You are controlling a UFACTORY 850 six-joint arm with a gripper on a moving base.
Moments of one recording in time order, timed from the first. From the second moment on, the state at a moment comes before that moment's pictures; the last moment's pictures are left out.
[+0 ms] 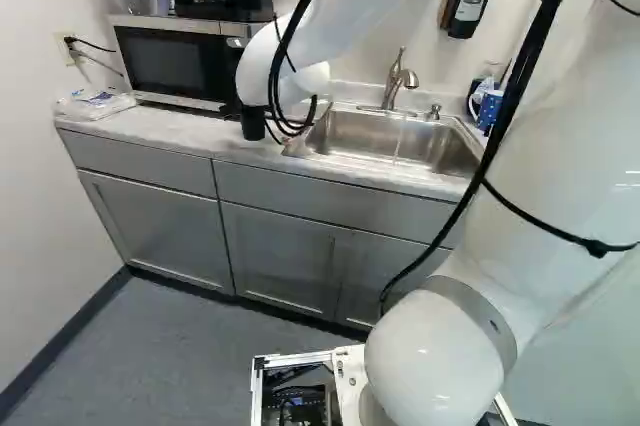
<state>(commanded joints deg) 27.2 0.3 -45.7 0.0 15.2 0.0</state>
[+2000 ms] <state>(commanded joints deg) 27.5 0.7 -42.0 2.8 29.8 0.0</state>
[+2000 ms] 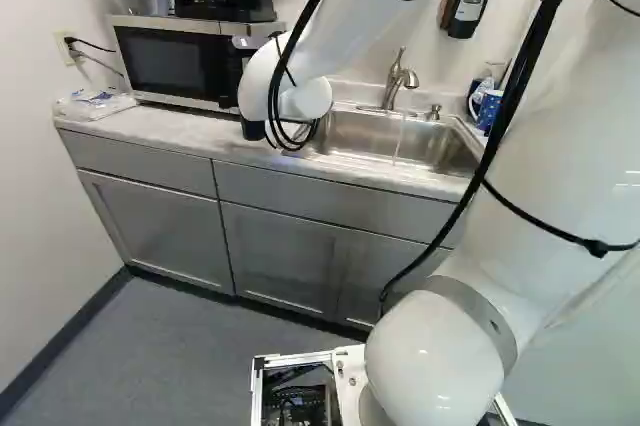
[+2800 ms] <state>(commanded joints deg) 27.5 0.7 -42.0 2.8 29.8 0.0</state>
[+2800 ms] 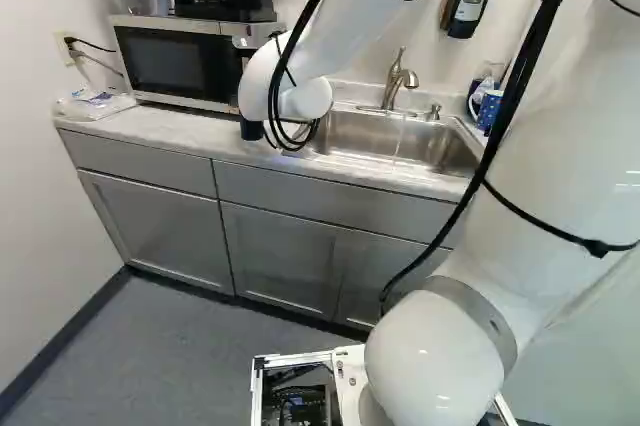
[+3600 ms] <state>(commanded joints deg) 27.5 0.7 -42.0 2.8 29.6 0.0</state>
